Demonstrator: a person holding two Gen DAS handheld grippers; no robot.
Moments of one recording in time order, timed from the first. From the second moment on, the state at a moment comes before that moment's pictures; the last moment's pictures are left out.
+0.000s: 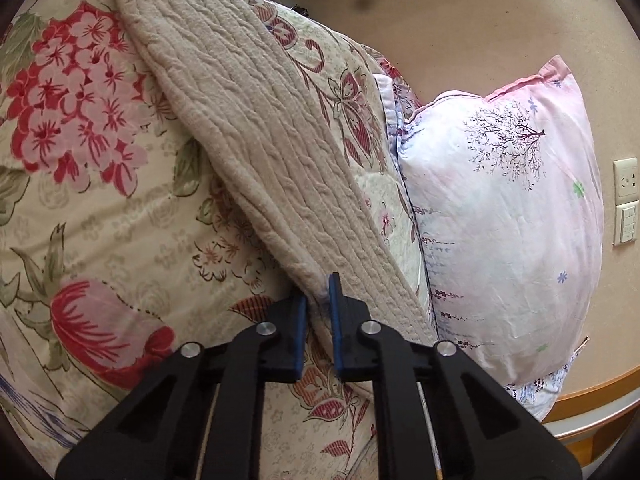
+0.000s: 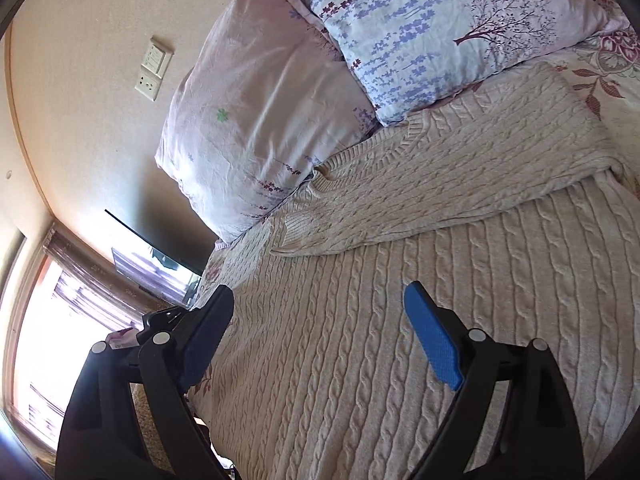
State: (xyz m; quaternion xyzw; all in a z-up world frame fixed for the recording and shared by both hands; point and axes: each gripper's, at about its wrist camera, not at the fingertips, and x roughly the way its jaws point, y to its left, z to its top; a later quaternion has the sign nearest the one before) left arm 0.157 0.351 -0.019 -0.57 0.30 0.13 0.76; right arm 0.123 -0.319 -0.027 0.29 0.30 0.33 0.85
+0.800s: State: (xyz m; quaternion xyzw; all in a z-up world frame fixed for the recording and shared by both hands) left arm 0.254 0.074 -0.014 -0.47 0.42 -0.16 0.76; right arm 0.097 -0.383 -0.044 0.31 0.27 0.27 0.87
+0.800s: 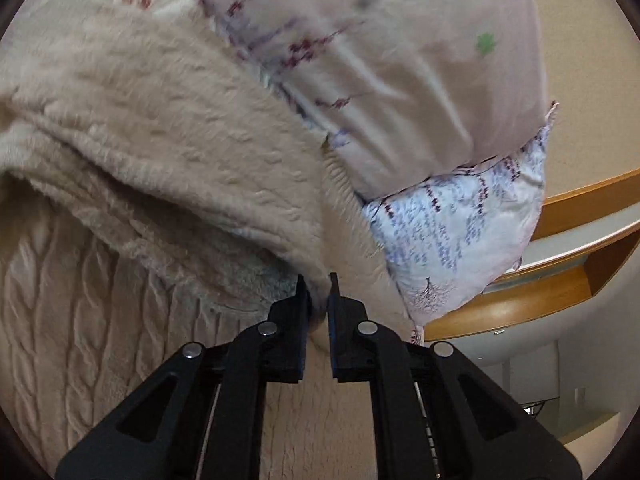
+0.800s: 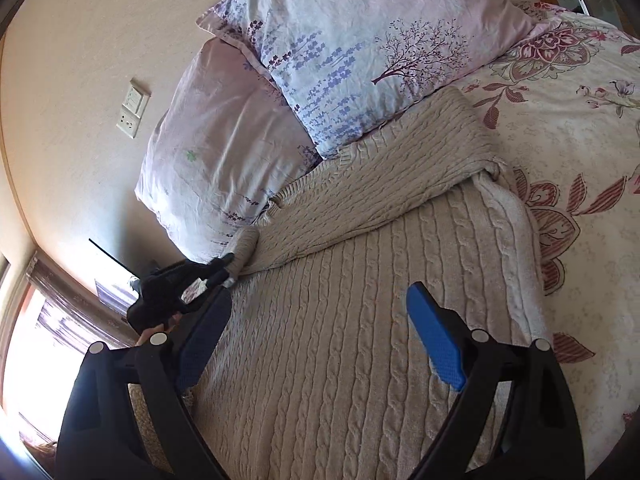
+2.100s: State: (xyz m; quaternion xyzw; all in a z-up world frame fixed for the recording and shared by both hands) left arm 0.270 -0.116 0.041 -0.23 0.48 -0.33 0.78; right arm 0.091 -0.435 -0.058 0.35 0.25 0.24 0.87
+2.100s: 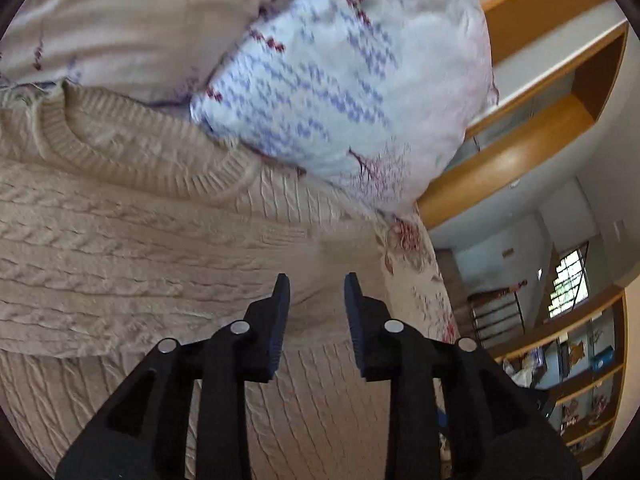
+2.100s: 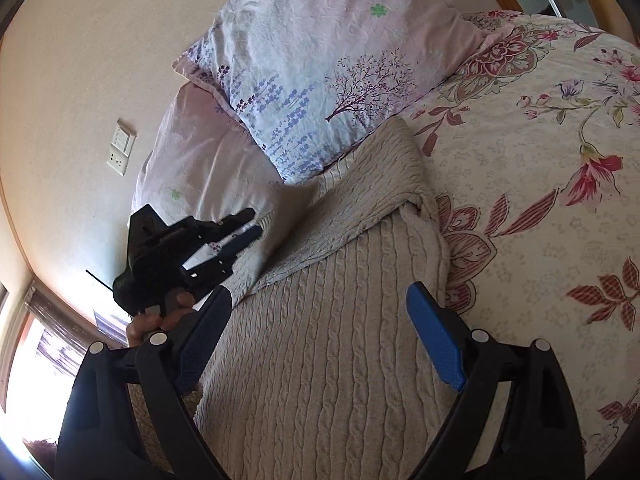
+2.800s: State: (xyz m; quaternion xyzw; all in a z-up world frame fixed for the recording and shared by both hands) left arm 0.138 0.121 0.024 -0.02 0.45 -0.07 0.89; right arm 0.250 -0.357 -0.031 0.29 0.41 0.23 0.83
